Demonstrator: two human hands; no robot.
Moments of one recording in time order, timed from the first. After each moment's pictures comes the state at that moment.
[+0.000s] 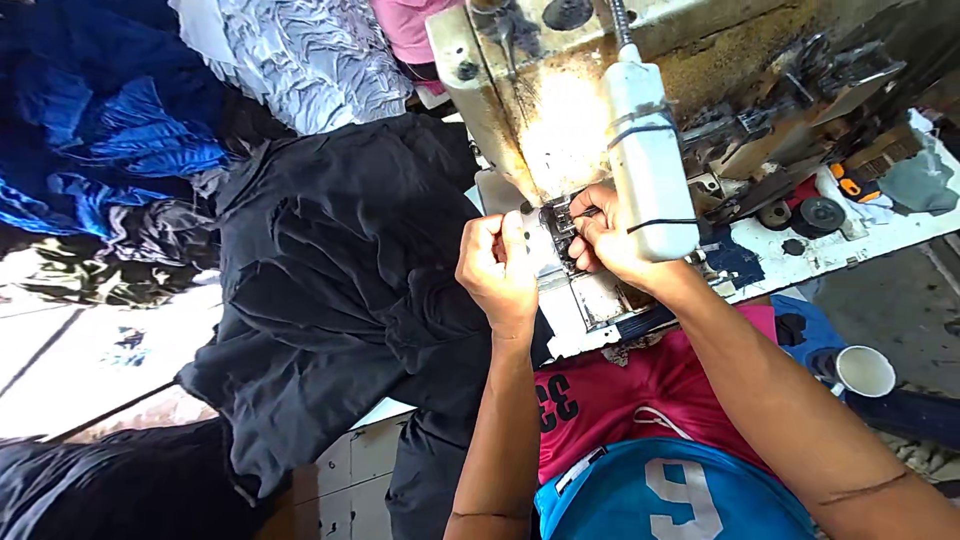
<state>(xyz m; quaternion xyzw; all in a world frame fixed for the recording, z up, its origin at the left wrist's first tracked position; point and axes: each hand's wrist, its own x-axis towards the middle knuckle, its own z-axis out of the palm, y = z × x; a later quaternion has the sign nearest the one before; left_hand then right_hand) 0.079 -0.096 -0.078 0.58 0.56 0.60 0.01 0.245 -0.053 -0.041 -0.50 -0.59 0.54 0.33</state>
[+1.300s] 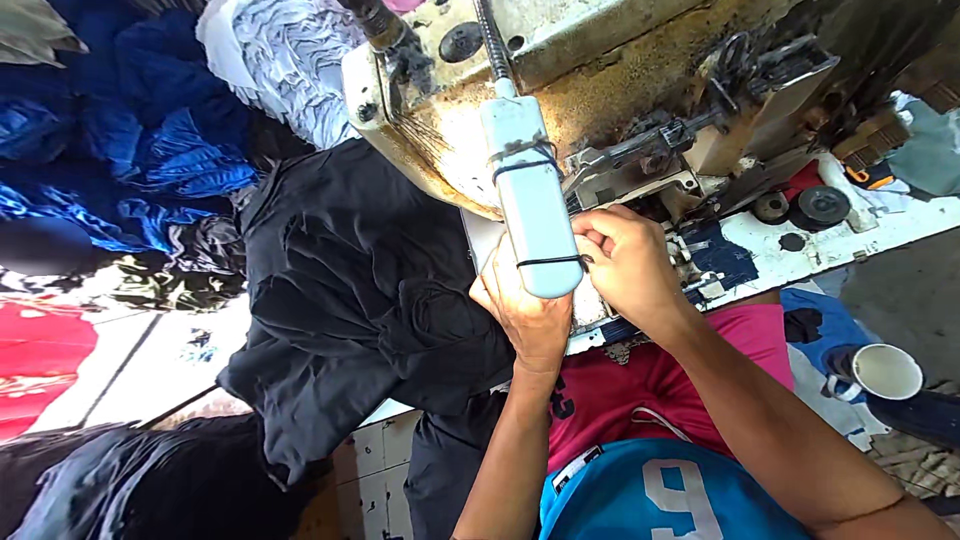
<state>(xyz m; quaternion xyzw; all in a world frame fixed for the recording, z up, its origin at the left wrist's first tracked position) 0.133 -0.119 -0.100 0.62 0.65 0.41 -0.18 0.278 -0.090 -0.047 -0.52 -0.69 0.27 0.42</state>
